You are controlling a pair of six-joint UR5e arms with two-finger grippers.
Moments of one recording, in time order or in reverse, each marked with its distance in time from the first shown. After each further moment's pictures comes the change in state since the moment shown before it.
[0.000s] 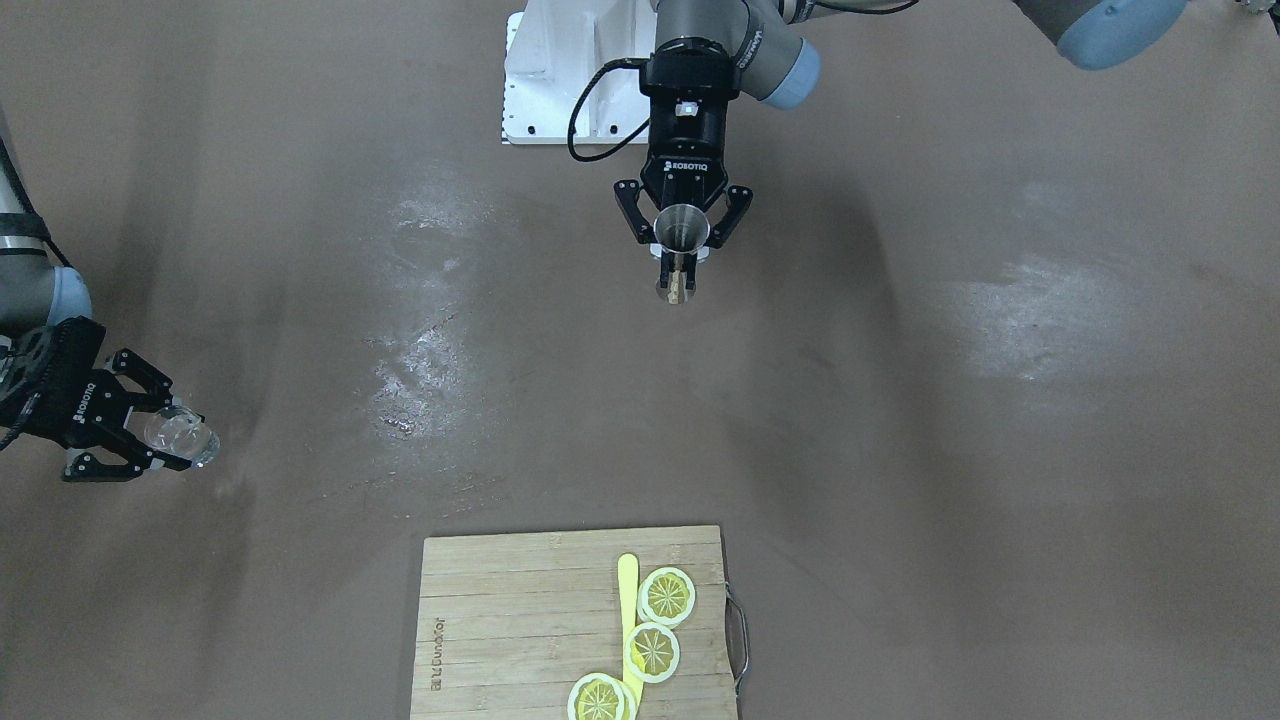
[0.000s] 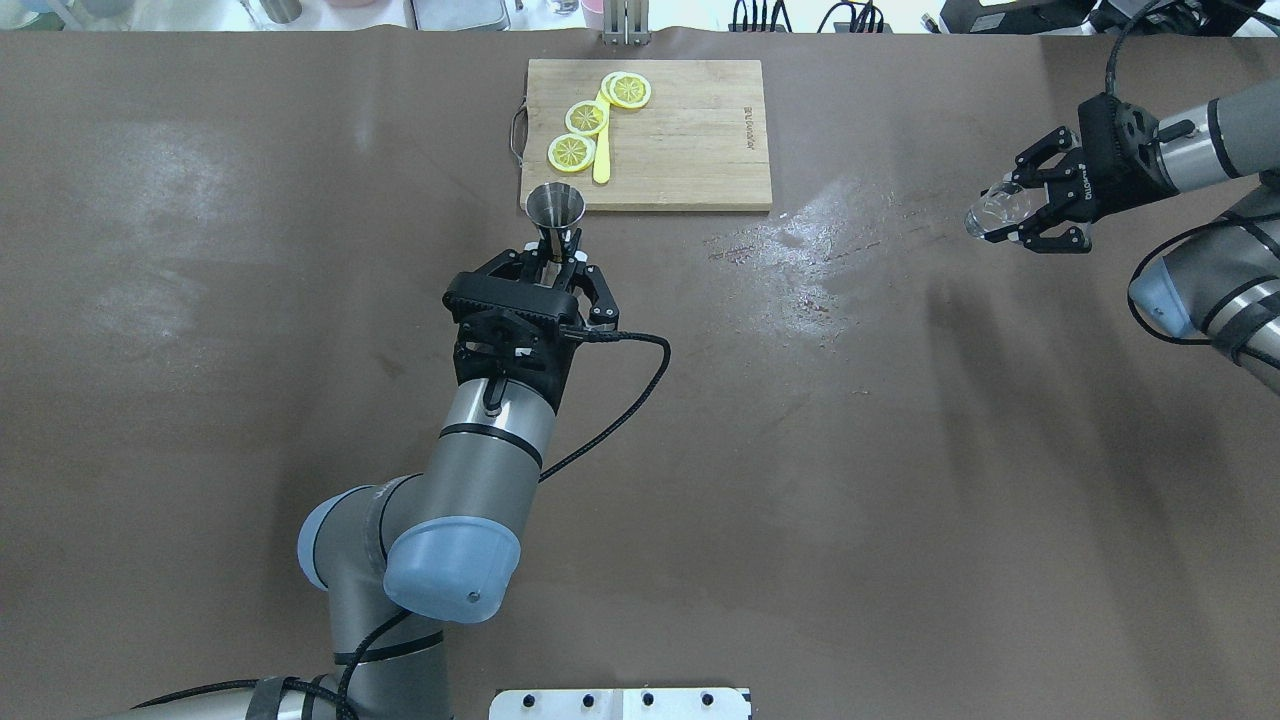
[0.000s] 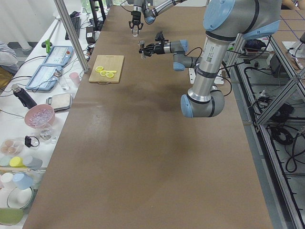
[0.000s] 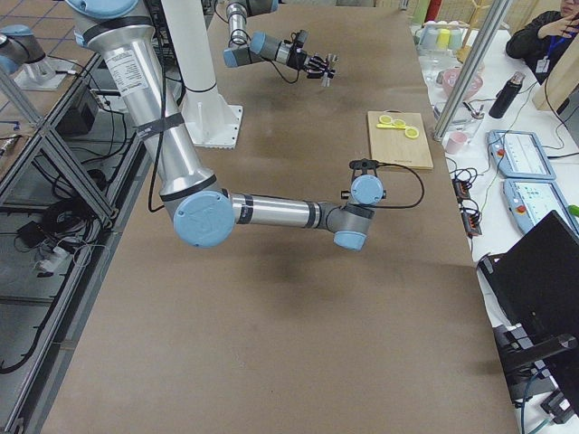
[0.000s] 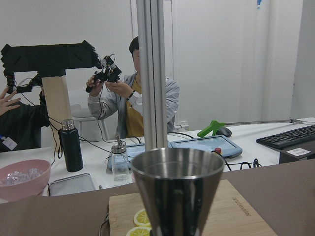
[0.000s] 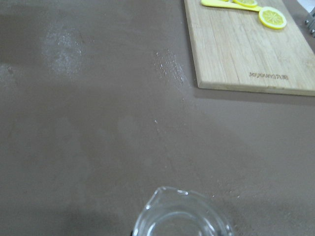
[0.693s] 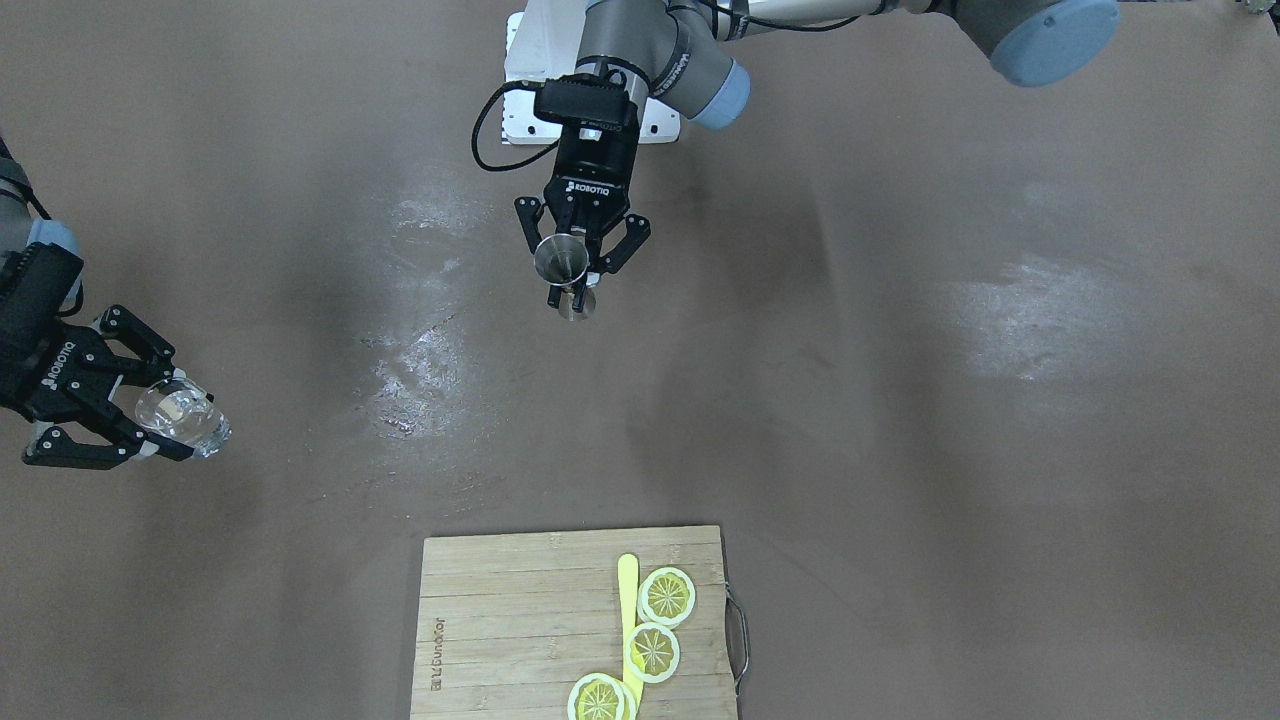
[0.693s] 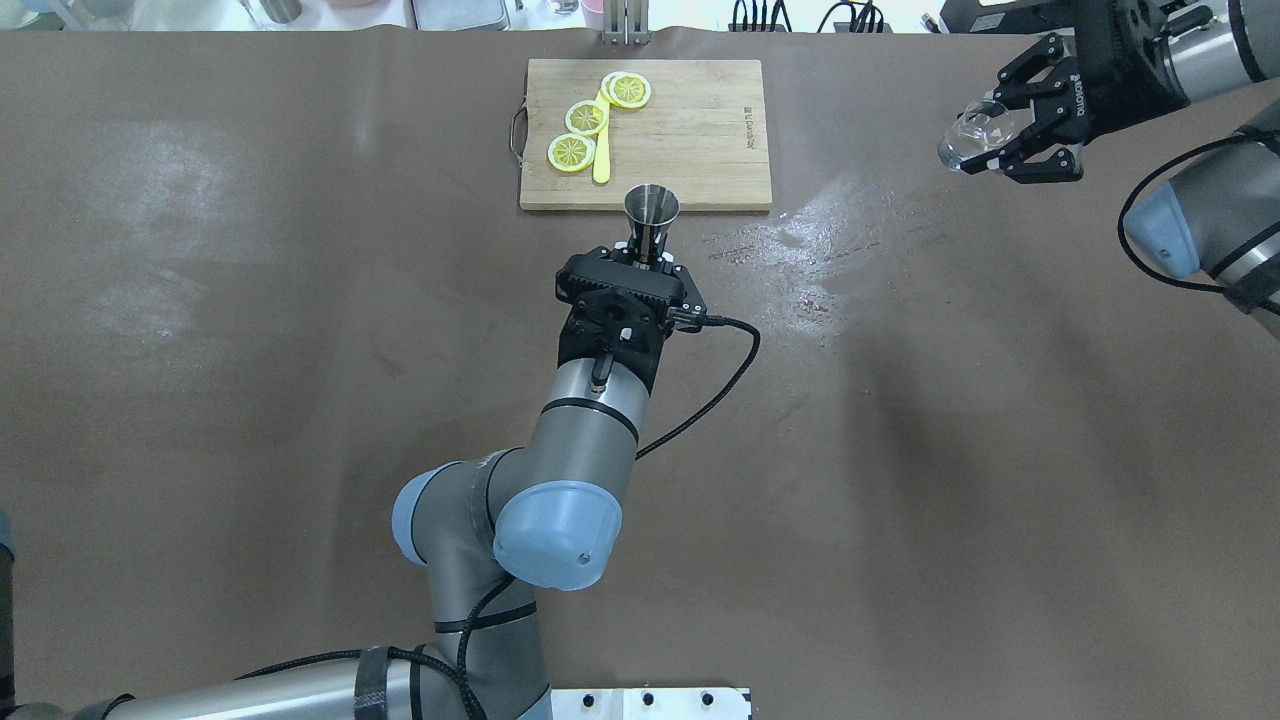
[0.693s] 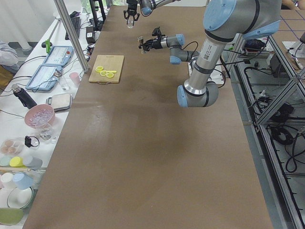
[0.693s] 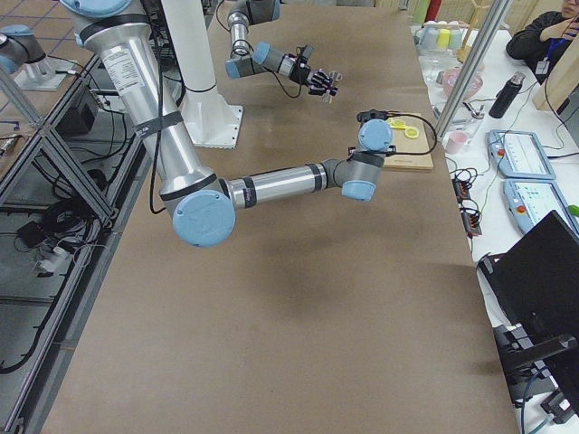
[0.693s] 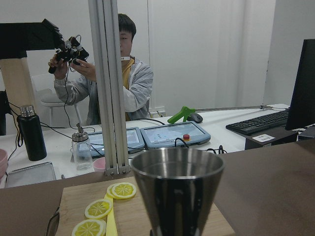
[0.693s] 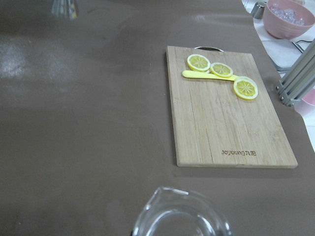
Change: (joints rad) left arm -0.013 -0.168 0.189 0.009 -0.082 0.005; right arm 0.050 0.003 0.353 -0.358 0.046 0.012
